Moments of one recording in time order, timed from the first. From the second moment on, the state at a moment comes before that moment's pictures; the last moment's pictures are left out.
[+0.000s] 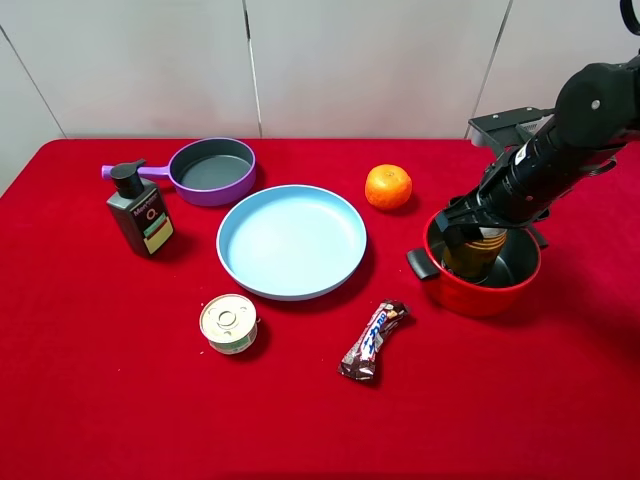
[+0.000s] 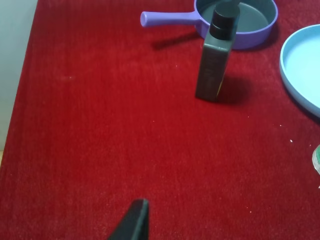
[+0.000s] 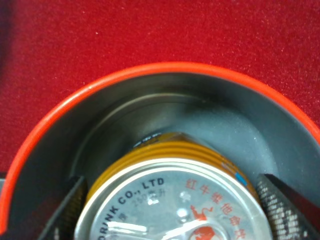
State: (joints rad) left arm -0.11 -0.01 -0.48 0.01 1.06 -0.02; right arm 0.30 1.72 -0.88 0.03 0.48 -0.09
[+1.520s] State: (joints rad) left arm -0.11 -0.01 -0.48 0.01 1.06 -0.02; right arm 0.30 1.52 -0.88 0.03 0.61 -0.09
